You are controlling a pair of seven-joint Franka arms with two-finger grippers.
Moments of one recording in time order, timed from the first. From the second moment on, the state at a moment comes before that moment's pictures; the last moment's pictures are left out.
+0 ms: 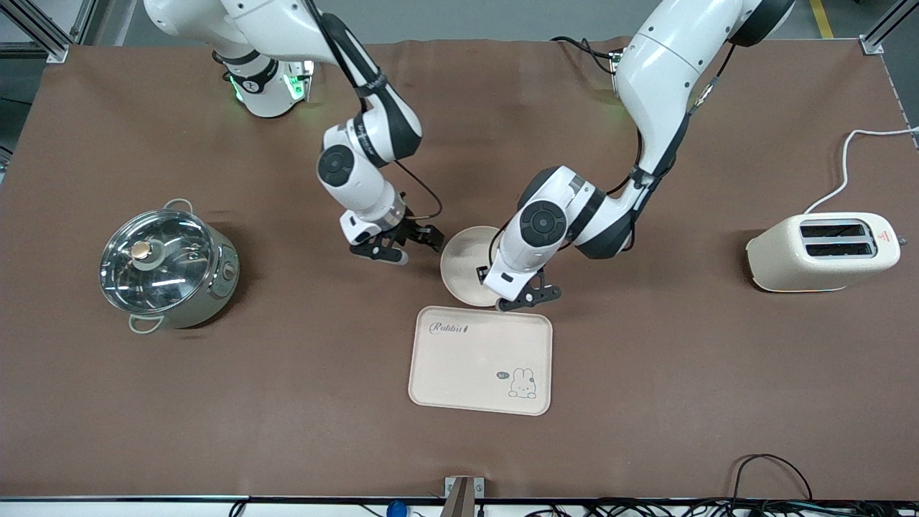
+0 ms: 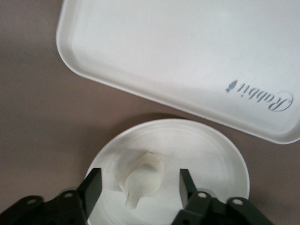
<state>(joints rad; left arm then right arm) -0.43 0.69 -0.24 -1.56 0.03 2.25 -0.88 0.84 0.52 -0.09 -2.02 0.61 2.71 0.53</state>
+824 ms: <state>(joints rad) 0.00 0.27 -0.23 -1.42 0.03 1.68 -0.21 0.87 0.62 -0.10 -1.91 0.62 2.74 0.55</state>
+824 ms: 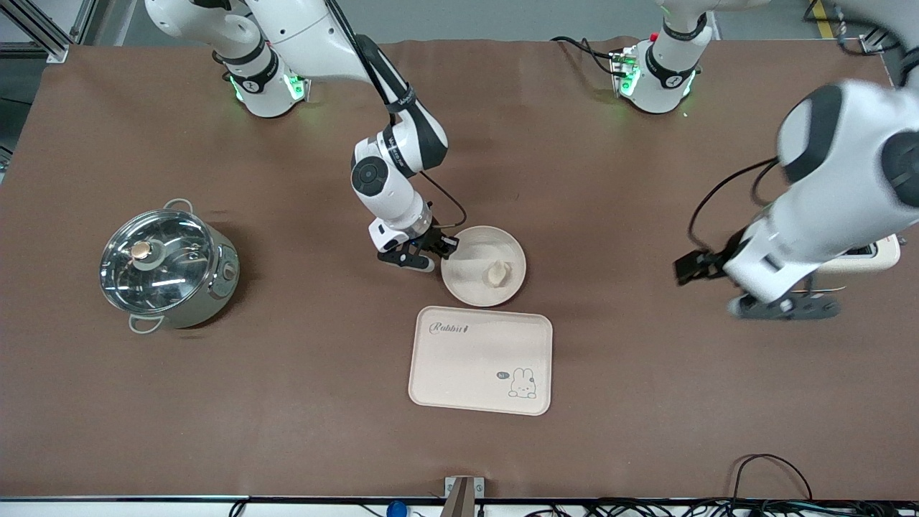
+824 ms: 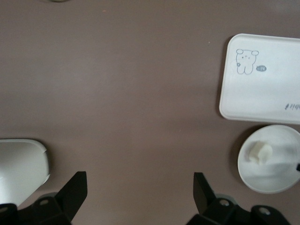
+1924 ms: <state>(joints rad) 0.00 0.05 -0.14 -1.45 0.03 1.50 -0.10 0.66 0.73 -0.12 -1.48 0.62 2.43 0.33</state>
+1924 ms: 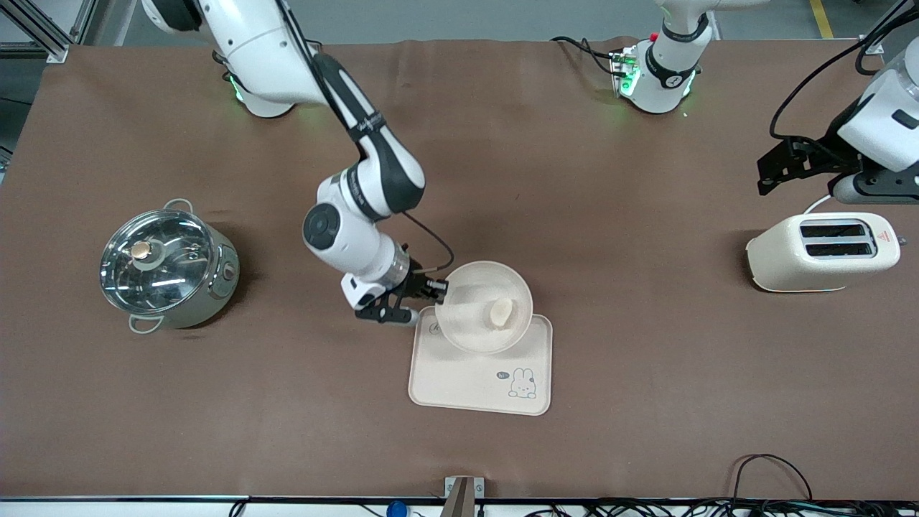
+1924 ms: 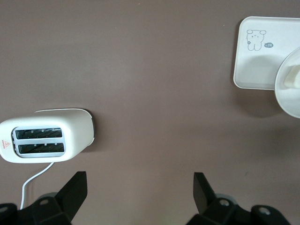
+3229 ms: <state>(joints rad) 0.00 0.05 -0.14 -1.45 0.03 1.51 -0.10 0.59 1.06 -0.11 -1.10 0.47 2.39 0.29</state>
